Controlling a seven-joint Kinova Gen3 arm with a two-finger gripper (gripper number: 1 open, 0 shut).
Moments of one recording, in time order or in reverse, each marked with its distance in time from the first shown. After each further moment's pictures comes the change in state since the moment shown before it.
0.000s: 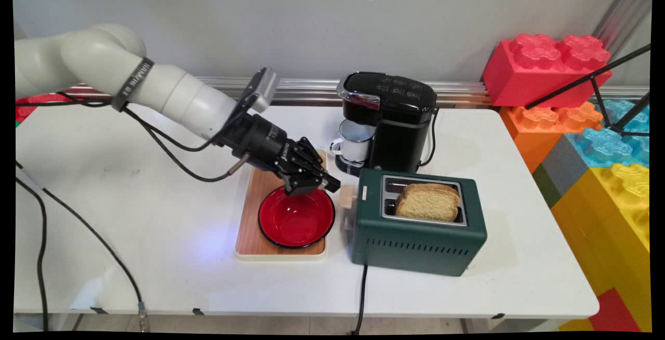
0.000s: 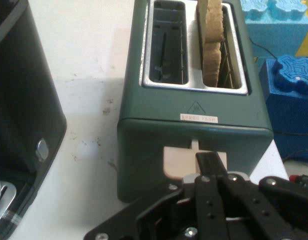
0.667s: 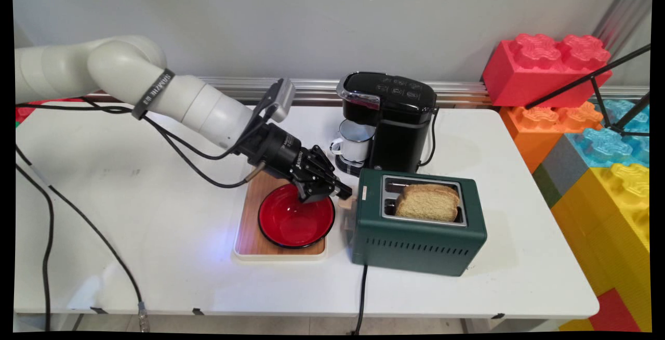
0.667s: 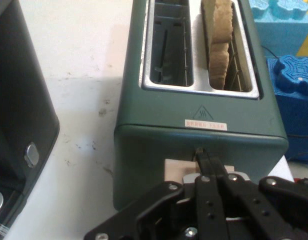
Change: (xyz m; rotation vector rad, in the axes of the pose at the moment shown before) arm -0.001 -0.003 0.025 -0.008 -0.007 -0.012
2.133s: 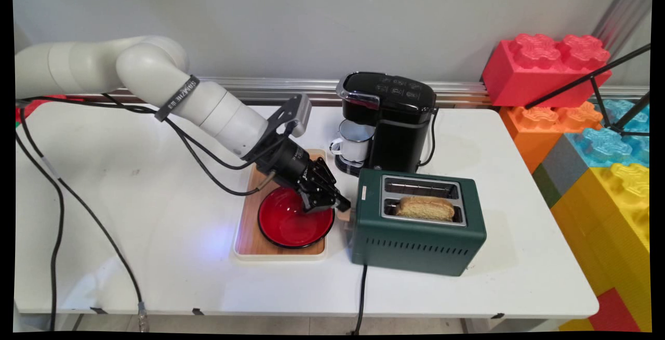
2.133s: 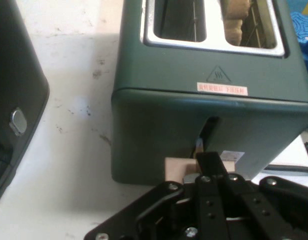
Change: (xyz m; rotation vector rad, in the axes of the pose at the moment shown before) arm 0.001 -0.008 0.024 -0.013 -0.126 -0.006
